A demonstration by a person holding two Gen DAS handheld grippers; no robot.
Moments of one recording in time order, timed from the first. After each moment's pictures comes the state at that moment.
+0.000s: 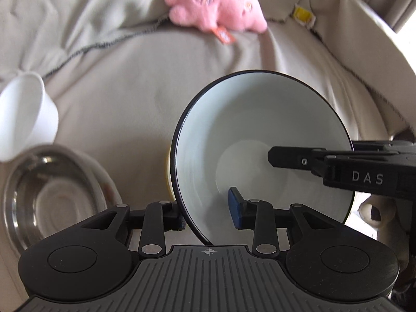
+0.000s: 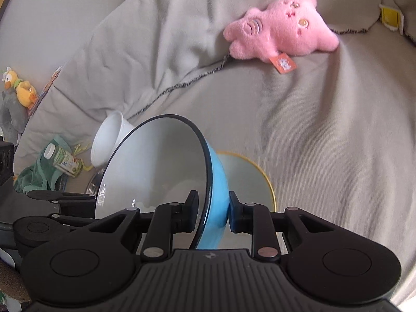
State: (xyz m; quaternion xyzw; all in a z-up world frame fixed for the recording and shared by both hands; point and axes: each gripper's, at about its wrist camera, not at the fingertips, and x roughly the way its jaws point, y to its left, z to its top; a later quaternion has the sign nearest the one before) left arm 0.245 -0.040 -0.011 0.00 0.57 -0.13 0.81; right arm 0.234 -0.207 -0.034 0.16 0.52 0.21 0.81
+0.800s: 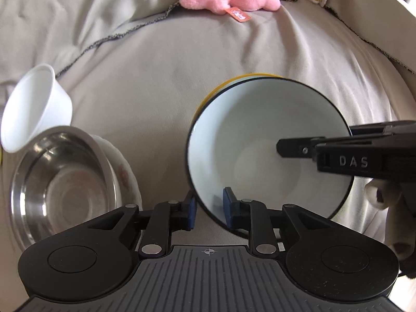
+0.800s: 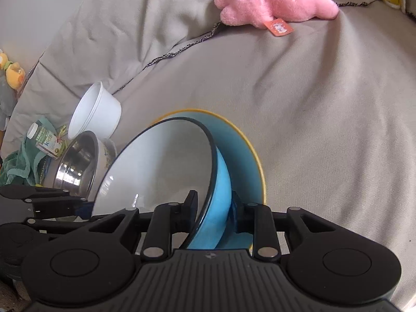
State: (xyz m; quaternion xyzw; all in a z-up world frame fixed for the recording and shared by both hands) left arm 0.234 -0.046 -0.033 0.06 0.55 -0.09 0.83; right arm 0.229 -0.192 -0.081 0.13 0.52 0.20 0.82
